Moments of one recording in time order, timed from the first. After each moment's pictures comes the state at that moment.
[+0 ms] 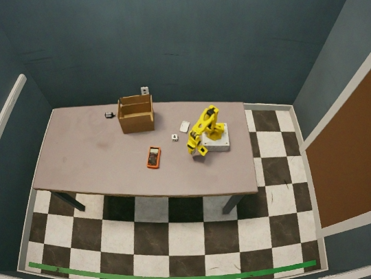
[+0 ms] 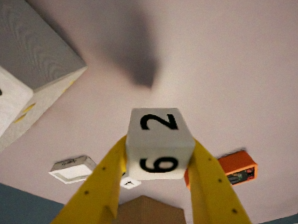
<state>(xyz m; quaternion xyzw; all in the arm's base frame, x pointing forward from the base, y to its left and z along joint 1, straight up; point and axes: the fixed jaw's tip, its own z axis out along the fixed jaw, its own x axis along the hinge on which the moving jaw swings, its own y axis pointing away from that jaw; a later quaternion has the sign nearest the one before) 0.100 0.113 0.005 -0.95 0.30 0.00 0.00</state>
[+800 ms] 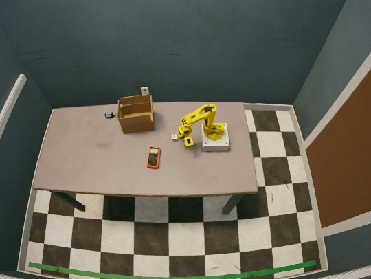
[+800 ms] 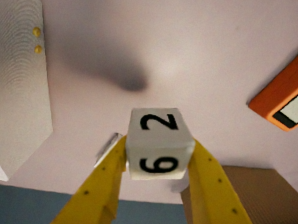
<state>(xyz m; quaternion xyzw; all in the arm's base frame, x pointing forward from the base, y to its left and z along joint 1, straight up) 0.147 0.043 0.007 -0.83 0.56 -0.01 0.00</state>
